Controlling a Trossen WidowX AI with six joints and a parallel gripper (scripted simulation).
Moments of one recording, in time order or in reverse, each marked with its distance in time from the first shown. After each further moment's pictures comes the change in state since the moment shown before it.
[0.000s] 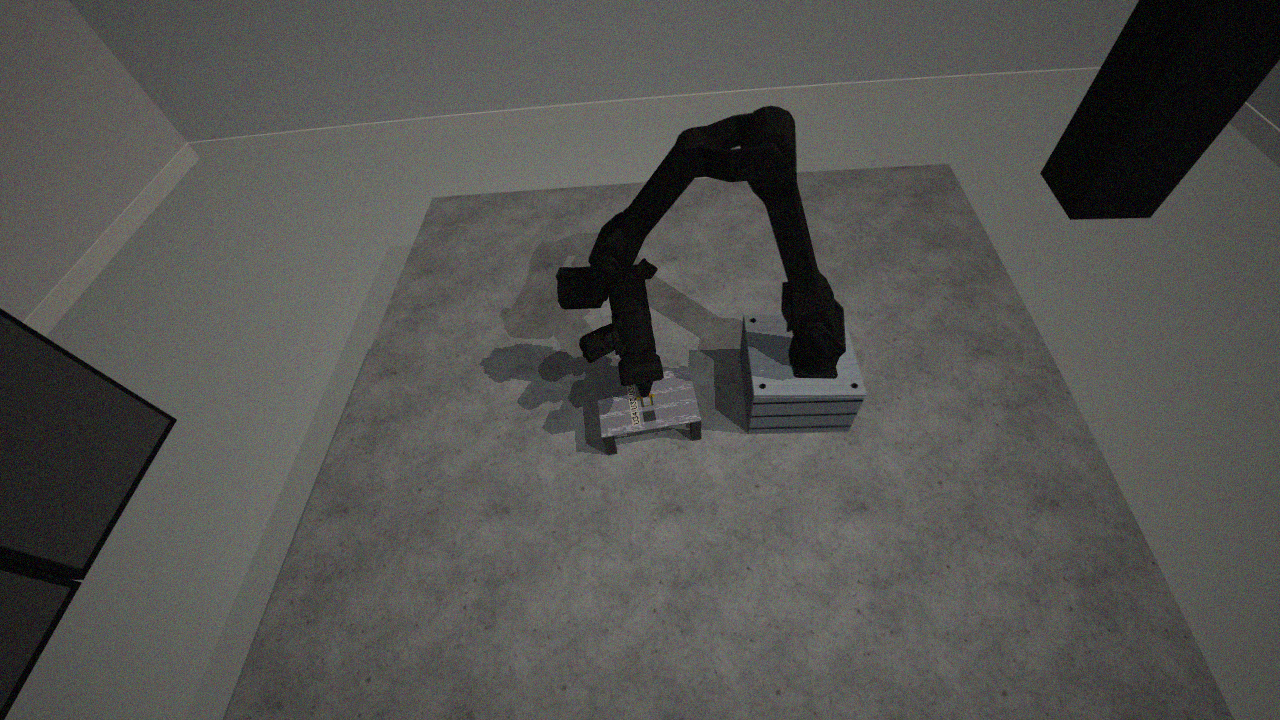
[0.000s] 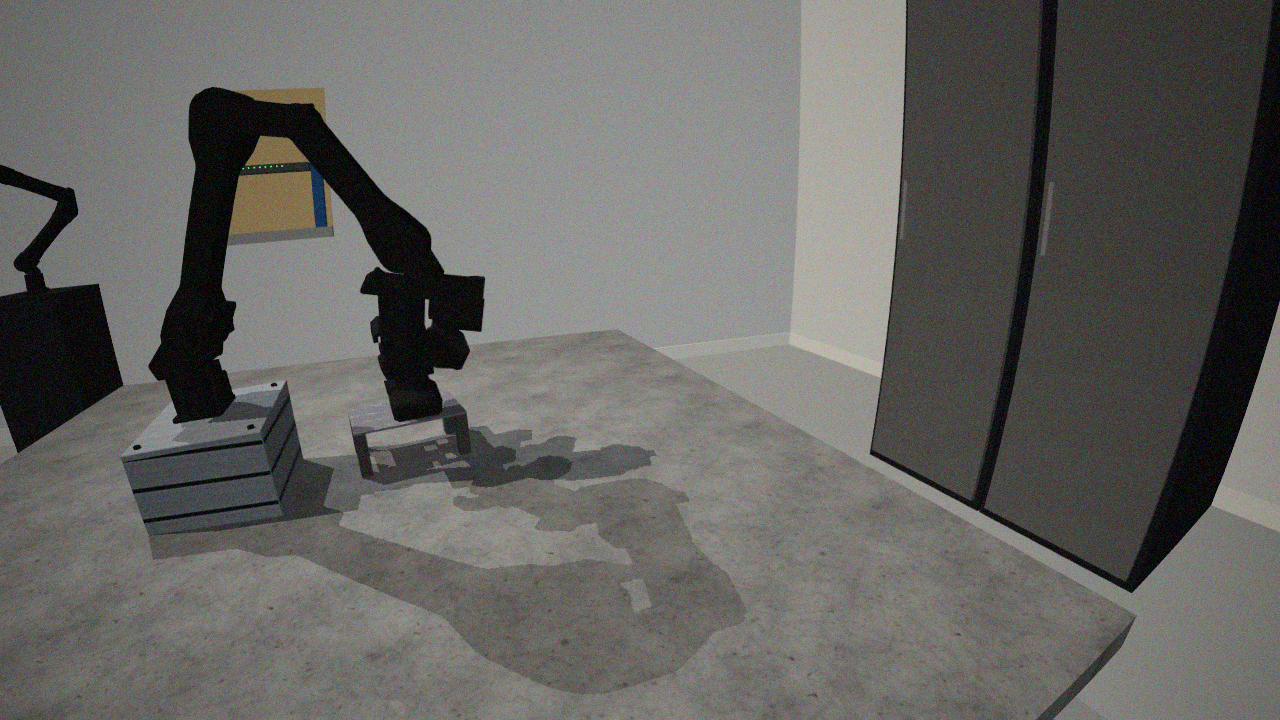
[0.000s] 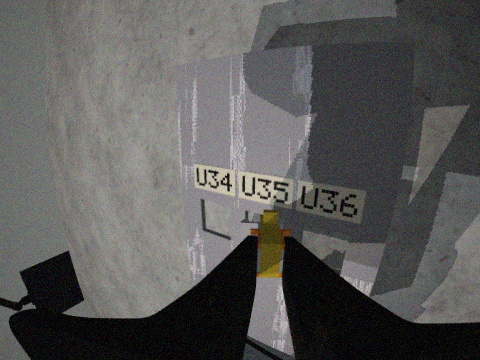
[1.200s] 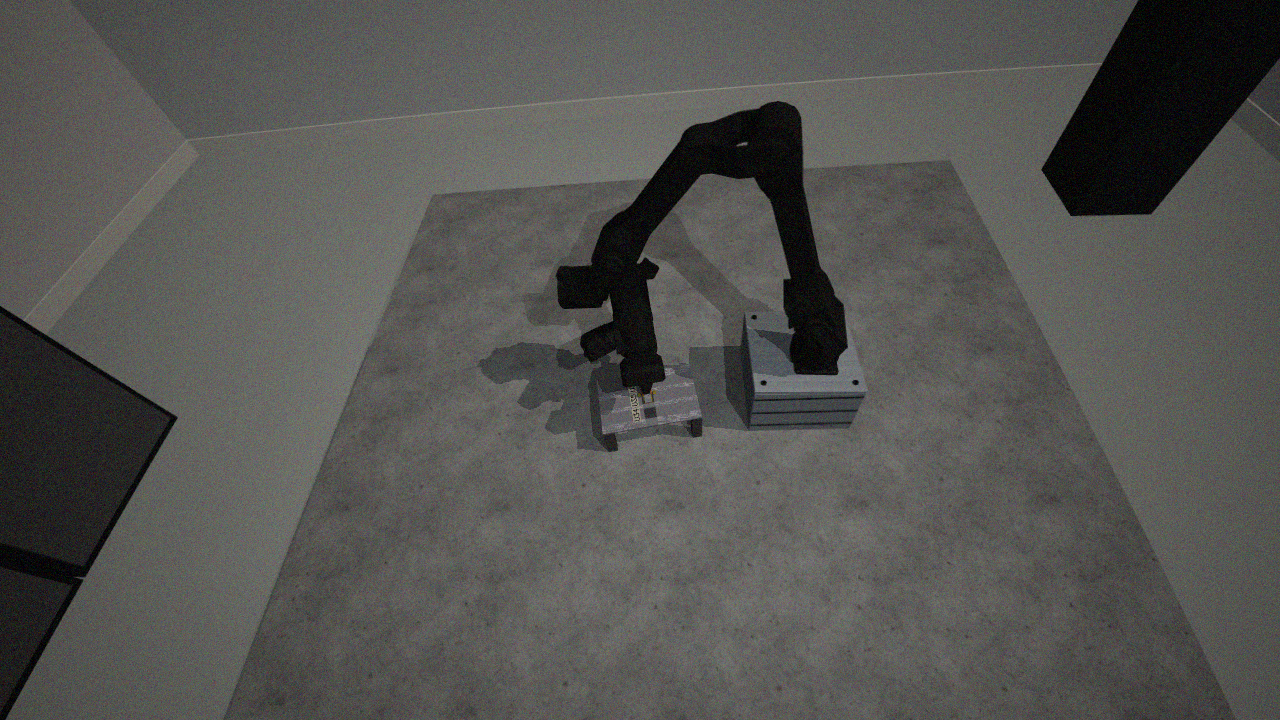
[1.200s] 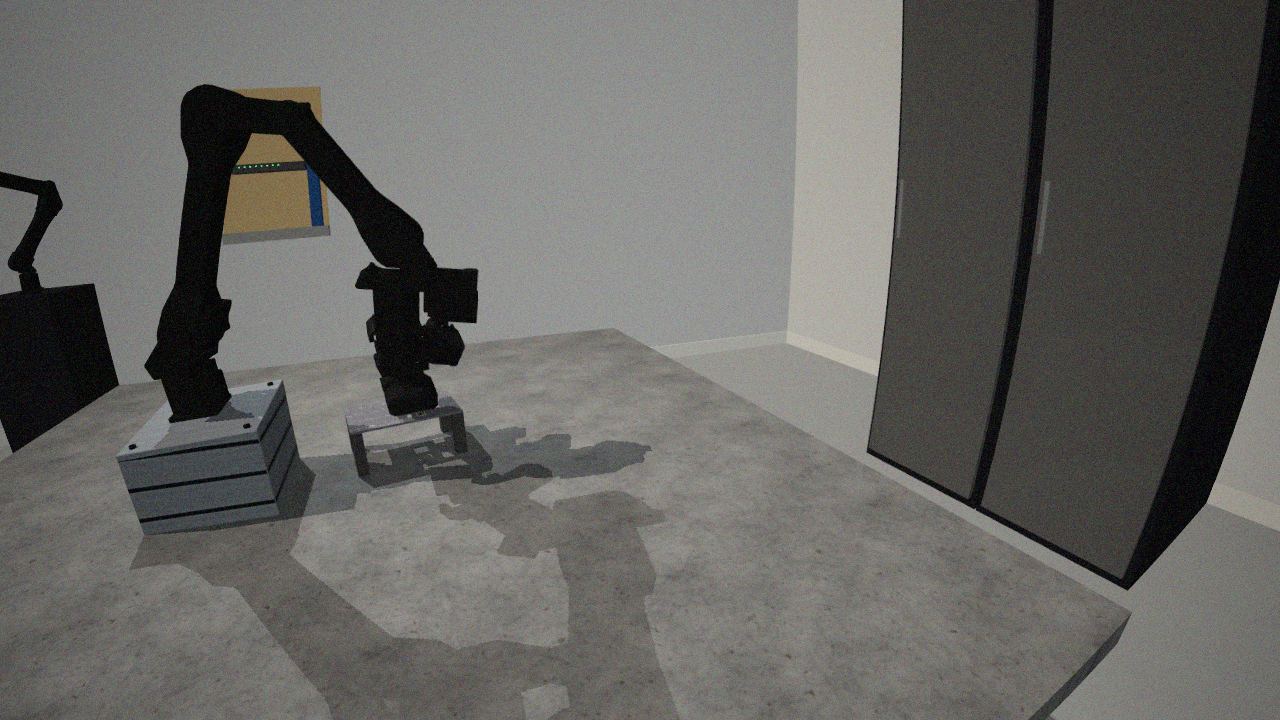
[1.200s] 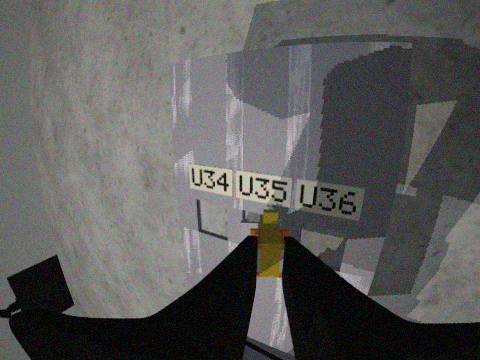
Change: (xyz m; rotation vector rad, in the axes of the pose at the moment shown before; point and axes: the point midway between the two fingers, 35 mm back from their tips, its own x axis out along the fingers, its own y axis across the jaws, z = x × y) arm 0.000 0.002 0.000 0.001 0.002 -0.053
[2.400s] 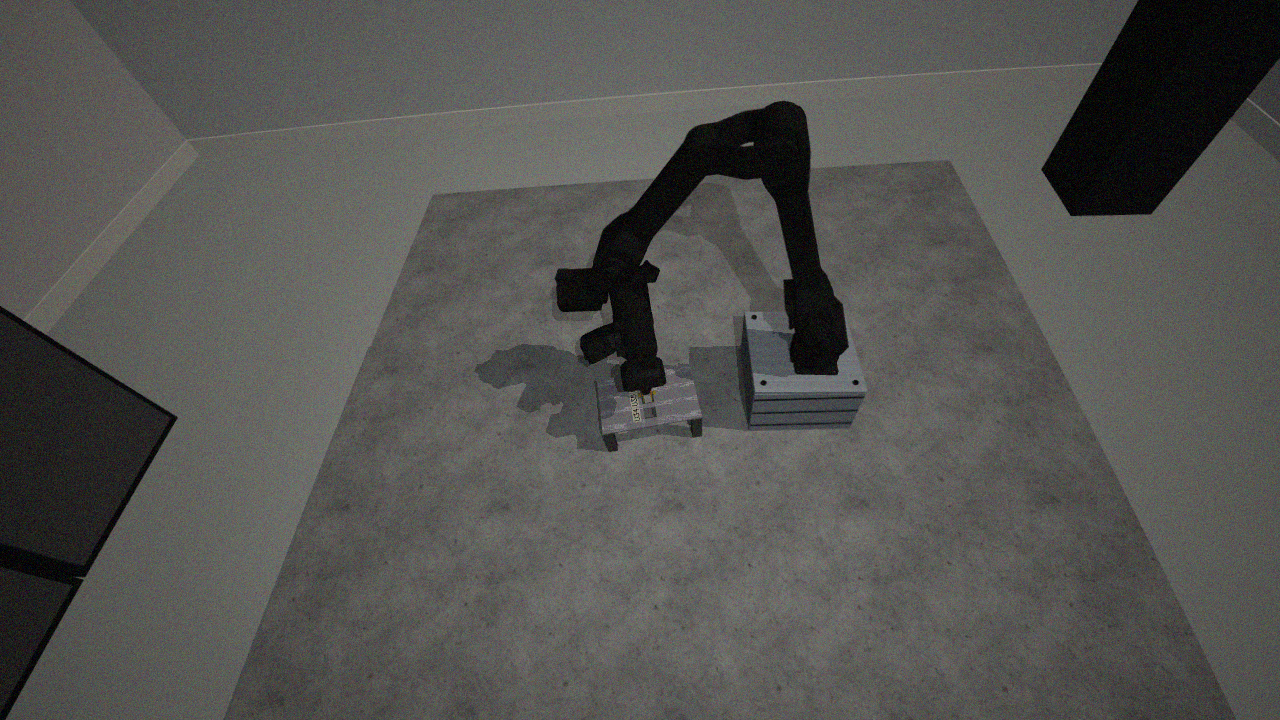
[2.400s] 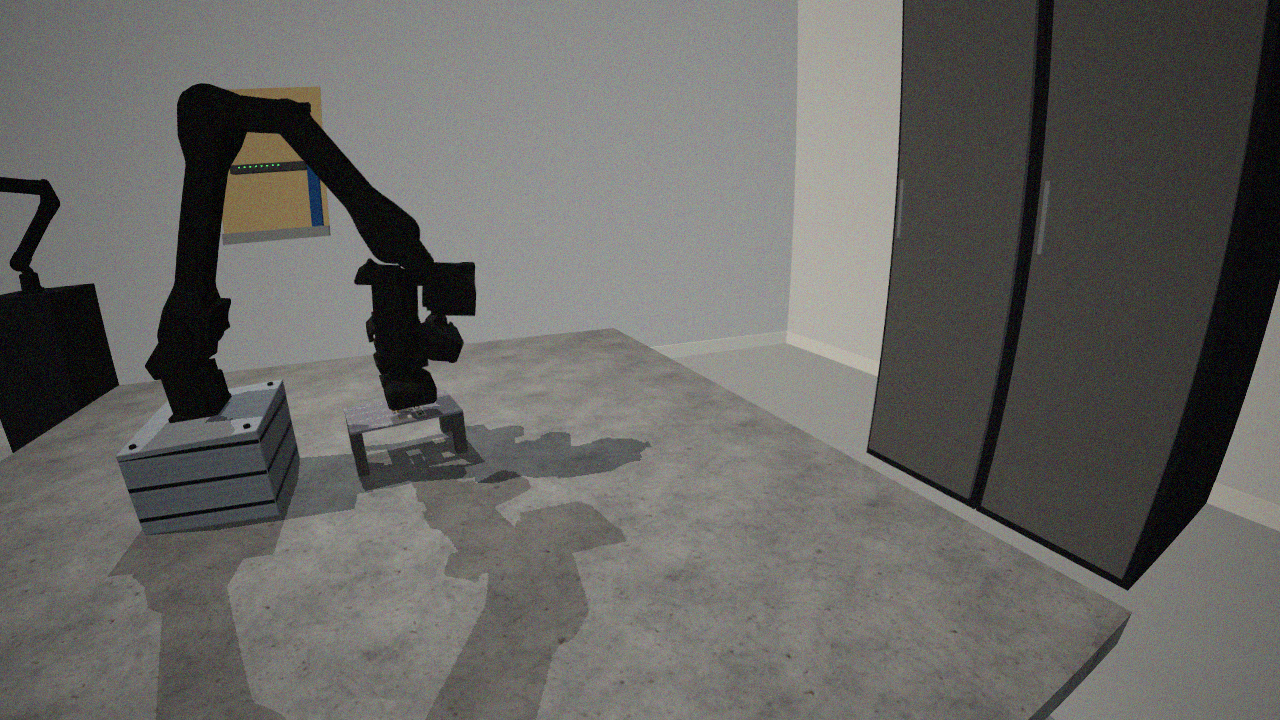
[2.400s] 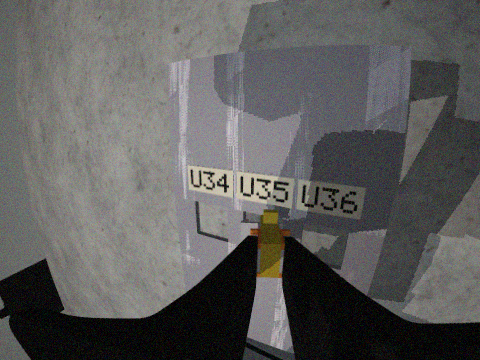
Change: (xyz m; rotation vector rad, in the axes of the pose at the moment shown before) arm 0.000 0.003 0.000 -0.003 -0.002 -0.050
